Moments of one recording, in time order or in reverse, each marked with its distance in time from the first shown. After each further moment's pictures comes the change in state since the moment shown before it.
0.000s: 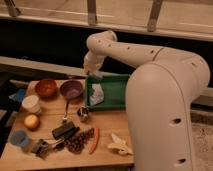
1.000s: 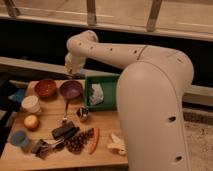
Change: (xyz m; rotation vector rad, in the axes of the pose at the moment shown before) arm 0.044 0.074 0.007 -0.081 -0.025 -0.132
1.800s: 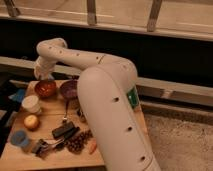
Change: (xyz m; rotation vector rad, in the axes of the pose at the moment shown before) arm 0.085 0.148 0.084 -0.165 0.161 -0.261
